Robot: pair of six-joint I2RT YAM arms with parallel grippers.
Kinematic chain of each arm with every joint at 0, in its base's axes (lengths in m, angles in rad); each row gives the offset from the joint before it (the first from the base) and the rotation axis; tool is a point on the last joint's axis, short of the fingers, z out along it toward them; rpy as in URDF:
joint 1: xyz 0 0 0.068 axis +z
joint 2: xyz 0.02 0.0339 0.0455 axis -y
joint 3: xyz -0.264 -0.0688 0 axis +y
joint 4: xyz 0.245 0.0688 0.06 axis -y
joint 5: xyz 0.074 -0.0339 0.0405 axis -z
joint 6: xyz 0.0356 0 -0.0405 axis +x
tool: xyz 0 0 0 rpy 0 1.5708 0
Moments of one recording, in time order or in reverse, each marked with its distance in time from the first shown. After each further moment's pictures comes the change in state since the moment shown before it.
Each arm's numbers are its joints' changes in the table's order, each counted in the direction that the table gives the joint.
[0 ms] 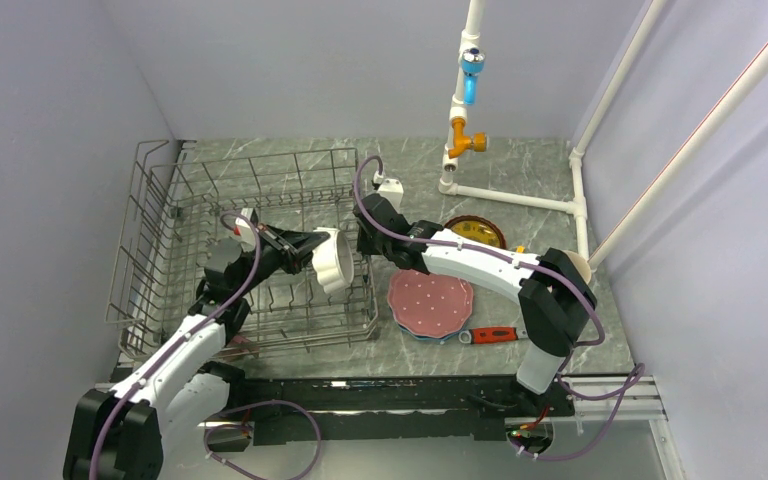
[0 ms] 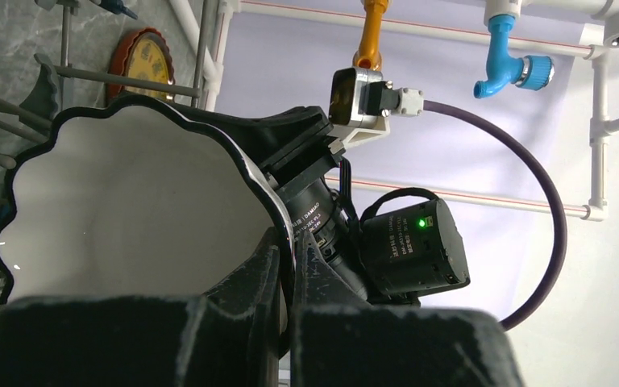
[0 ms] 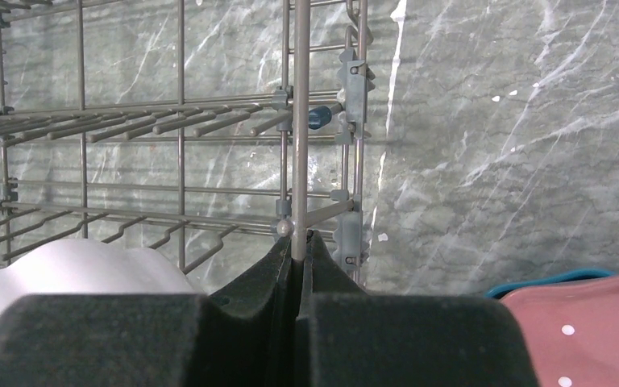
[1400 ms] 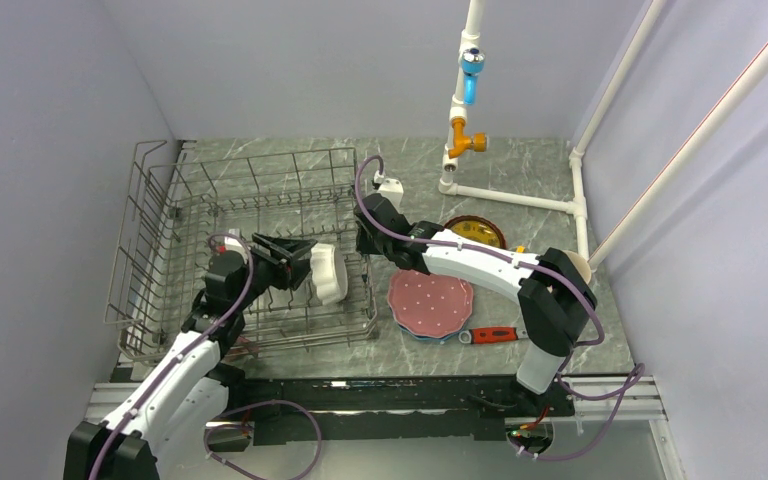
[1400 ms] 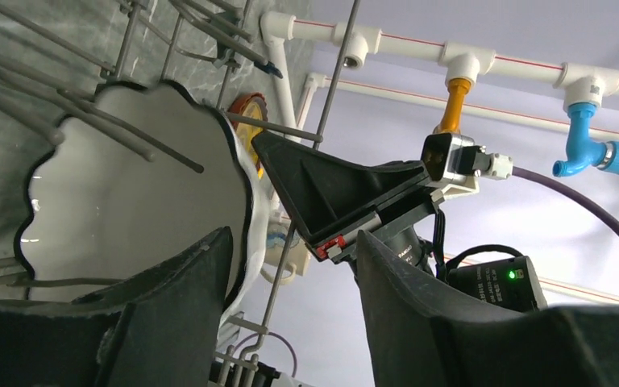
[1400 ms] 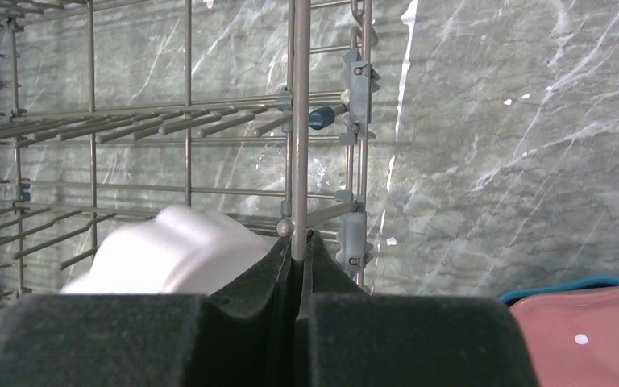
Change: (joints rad) left arm -0.002 0.144 0.068 -0.270 -0.201 0.083; right arm -0.005 0.000 0.011 0.031 -0.018 0.005
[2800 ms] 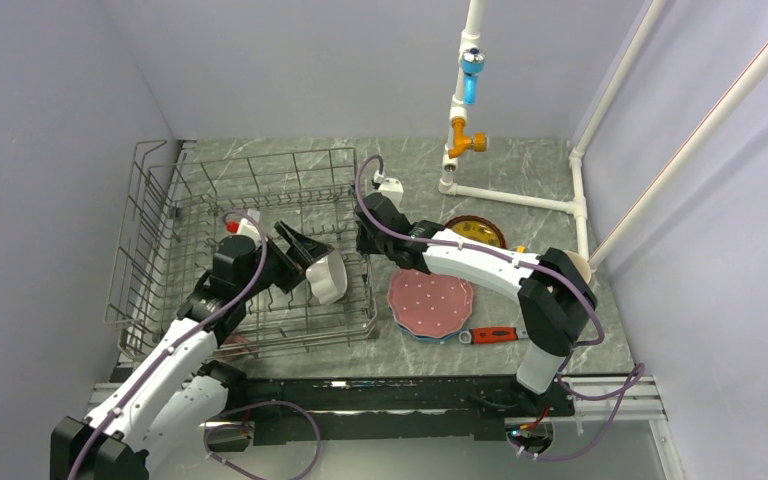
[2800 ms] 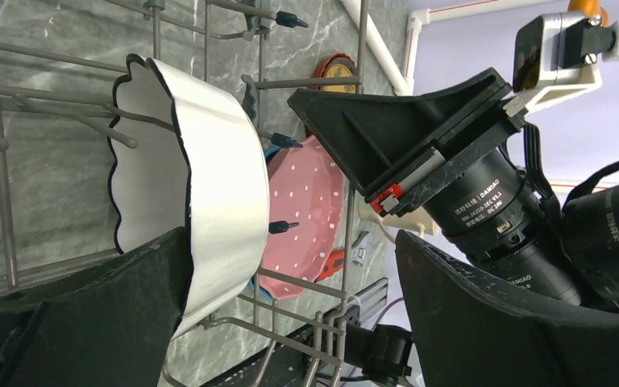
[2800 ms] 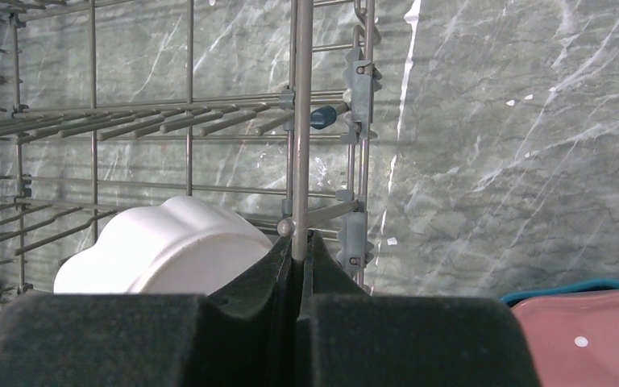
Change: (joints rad) left arm -0.108 -0.042 -0.216 -0.329 -0.050 0.462; right arm -0.003 0.000 0.000 0.002 -0.011 -0.007
